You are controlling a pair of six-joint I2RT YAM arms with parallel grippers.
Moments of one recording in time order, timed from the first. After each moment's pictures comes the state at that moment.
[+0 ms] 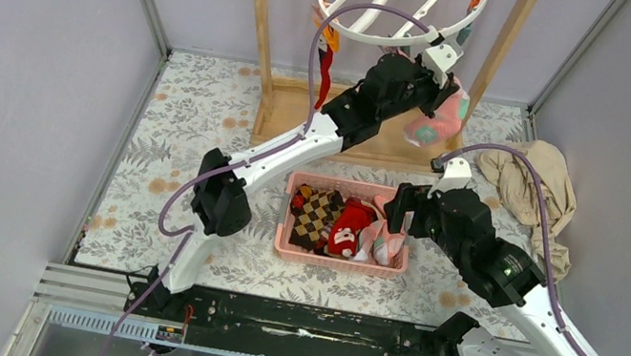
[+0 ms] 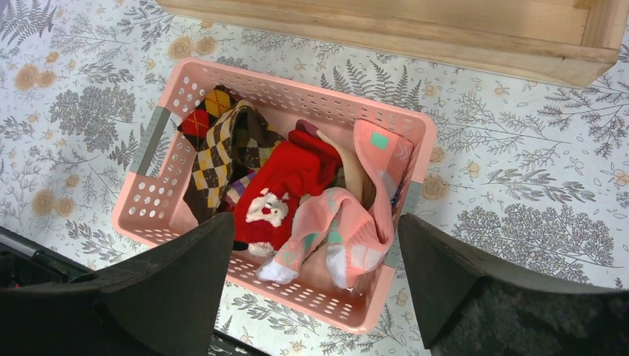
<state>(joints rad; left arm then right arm) -0.81 2.18 2.26 -0.01 0.07 0.03 0.75 0.79 0.93 -0.66 0.28 0.37</state>
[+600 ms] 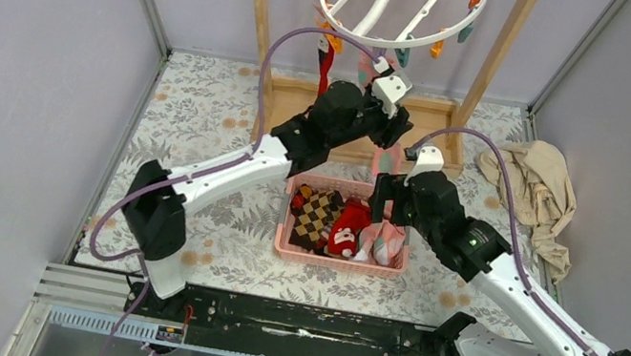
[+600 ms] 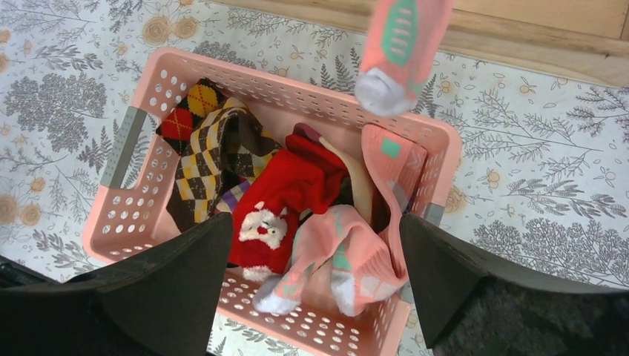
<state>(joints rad) -0.80 1.77 1.59 0.10 0.08 0.06 0.75 0.96 0.92 -0.56 0.27 0.37</state>
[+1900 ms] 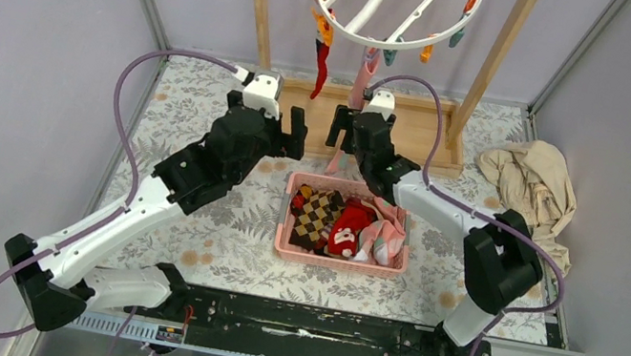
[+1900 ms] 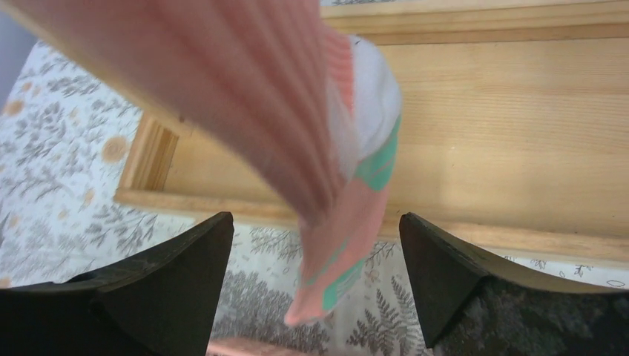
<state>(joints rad) -0.74 1.11 1.16 -0.33 -0.46 -0.27 0.69 1.69 1.18 0.12 0.39 0.40</state>
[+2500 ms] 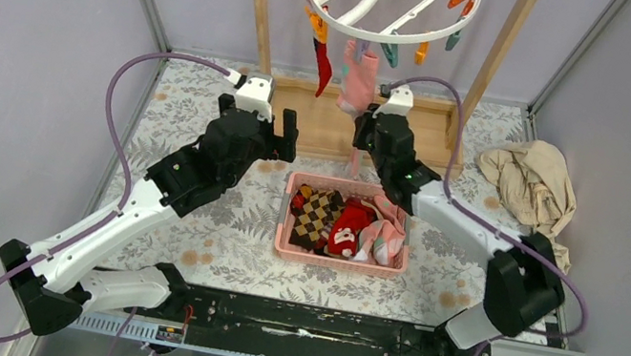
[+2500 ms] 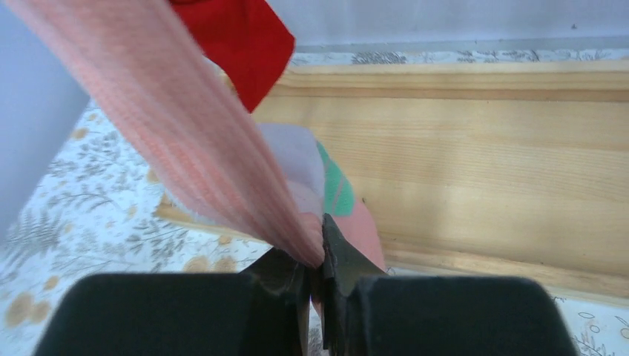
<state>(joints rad) -0.73 1.07 1.15 -0.39 -0.49 -0.28 0.66 1.60 1.12 0.22 0.35 0.35</state>
